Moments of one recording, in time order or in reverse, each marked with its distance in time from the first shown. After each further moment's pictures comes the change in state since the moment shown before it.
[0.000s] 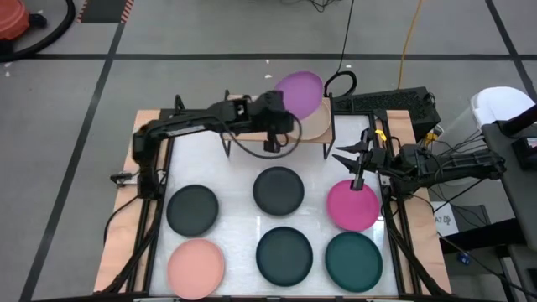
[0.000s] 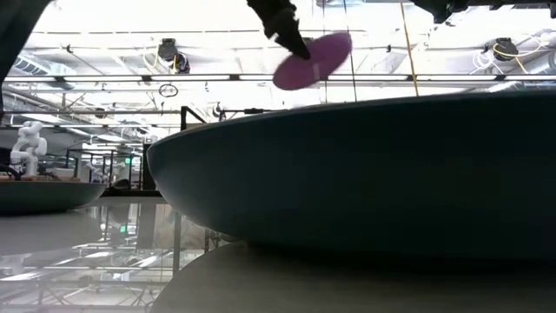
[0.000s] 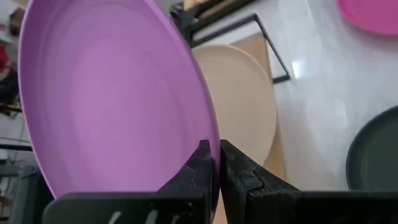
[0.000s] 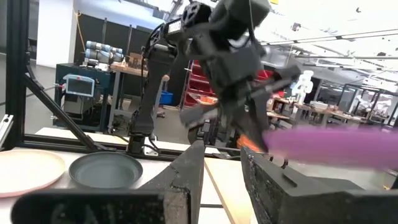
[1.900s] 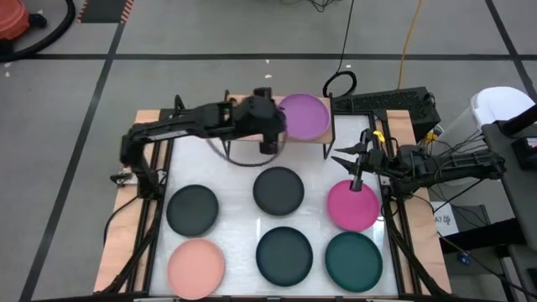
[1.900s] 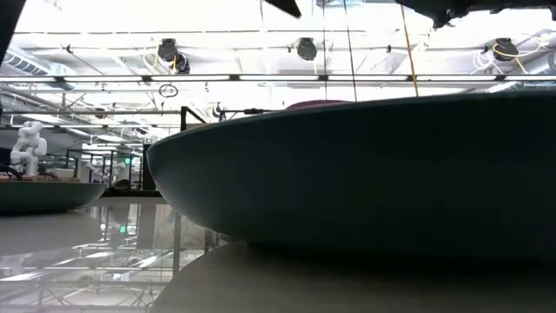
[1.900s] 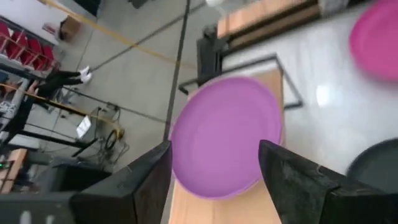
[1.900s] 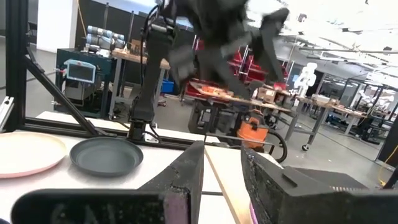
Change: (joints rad) left arm -0.089 -0.131 0.013 -0.018 -0.137 -0.115; right arm 0.000 0.000 0.000 -0.059 0.000 -0.004
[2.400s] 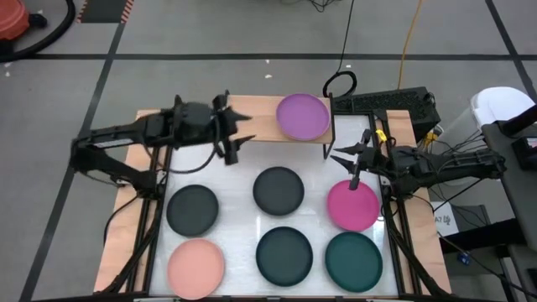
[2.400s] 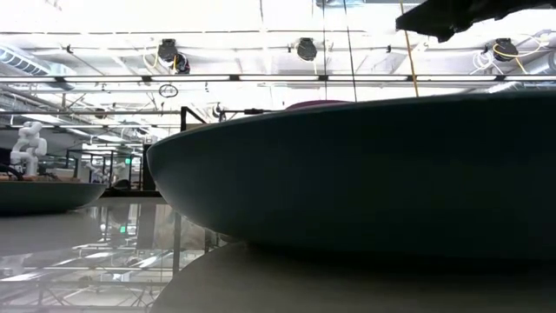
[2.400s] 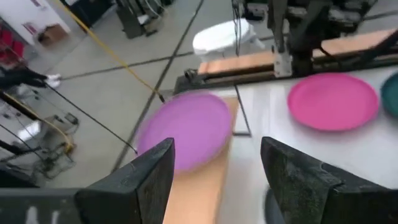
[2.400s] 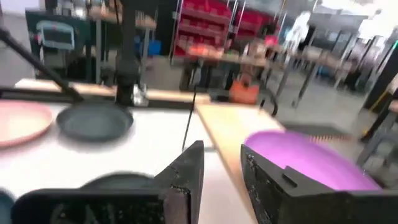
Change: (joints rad) left arm -0.037 -0.492 -0.545 0.236 0.136 -0.263; right arm 0.000 0.025 0.066 -0.258 0.103 0.124
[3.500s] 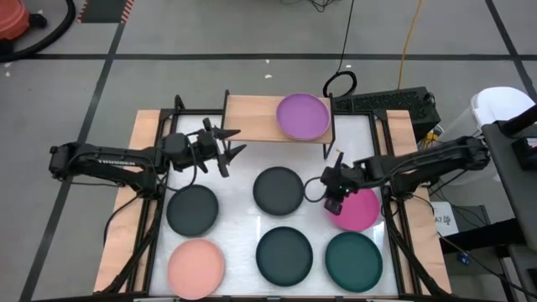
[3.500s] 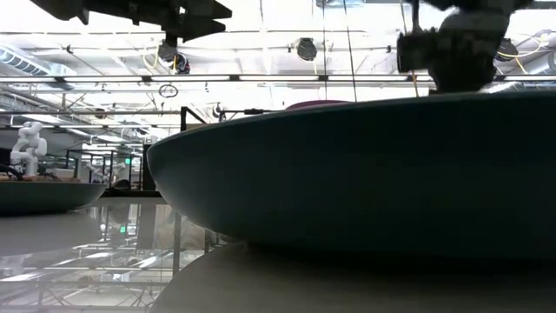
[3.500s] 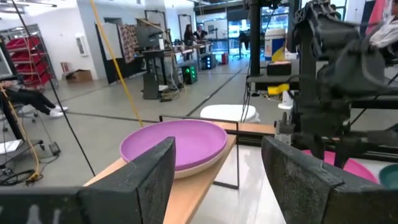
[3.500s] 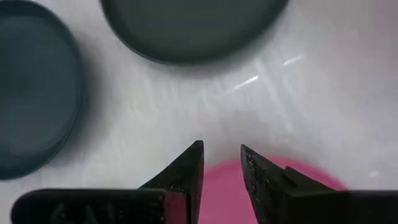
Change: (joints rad) left arm 0.003 -0.278 -0.819 0.971 -0.004 -0.160; right arm 0.034 0.612 0.245 -0.619 -0.406 0.770
